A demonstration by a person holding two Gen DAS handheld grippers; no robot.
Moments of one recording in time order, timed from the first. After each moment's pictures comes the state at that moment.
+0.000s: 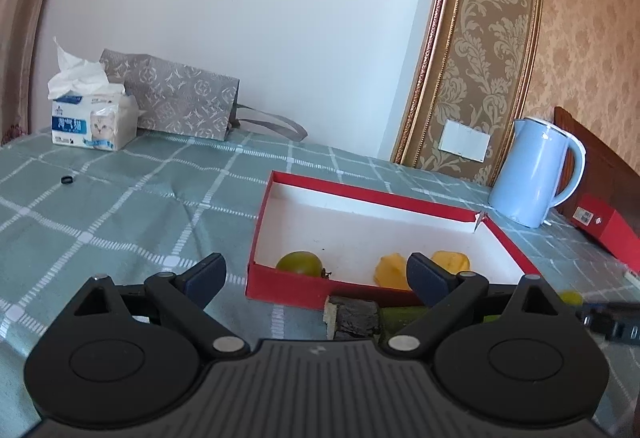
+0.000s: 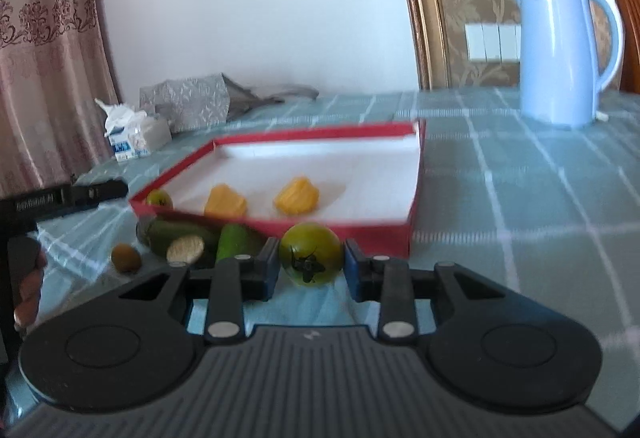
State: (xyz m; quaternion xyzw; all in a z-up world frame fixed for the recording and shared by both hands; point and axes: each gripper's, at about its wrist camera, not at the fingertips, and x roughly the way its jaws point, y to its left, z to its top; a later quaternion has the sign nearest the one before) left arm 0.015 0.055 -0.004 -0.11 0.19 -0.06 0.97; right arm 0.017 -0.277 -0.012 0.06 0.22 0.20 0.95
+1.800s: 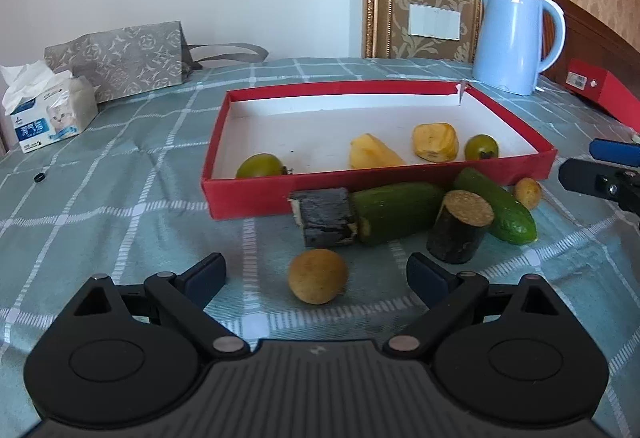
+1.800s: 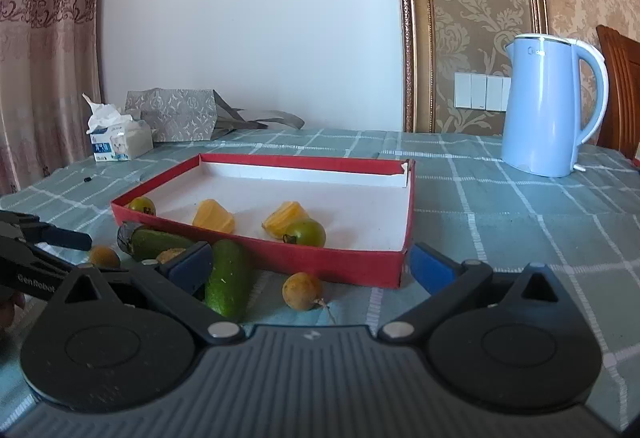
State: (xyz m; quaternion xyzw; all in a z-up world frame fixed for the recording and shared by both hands) left arm 0.019 0.016 -0.026 0.04 0.30 -0.09 0.95; right arm 0.000 -0.254 -0.016 0.01 0.17 0.16 0.97
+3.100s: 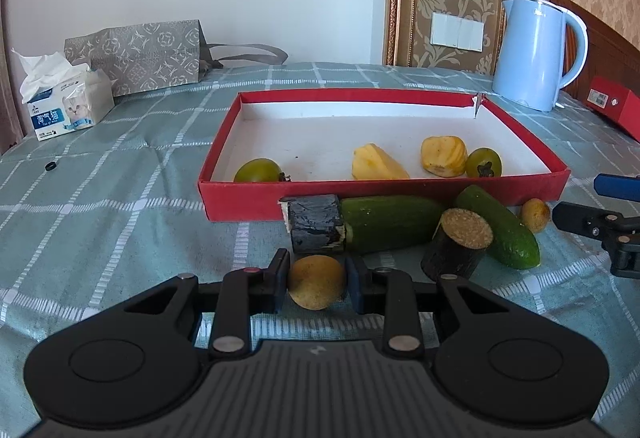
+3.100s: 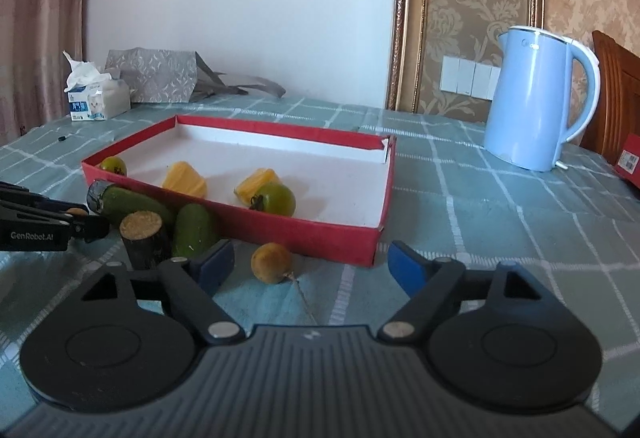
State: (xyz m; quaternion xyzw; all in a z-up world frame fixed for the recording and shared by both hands) left arm 0.021 0.002 -0.024 0.01 0.30 -0.05 0.95; right arm 0.010 -0.248 -0.023 -0.05 0.22 0.12 0.97
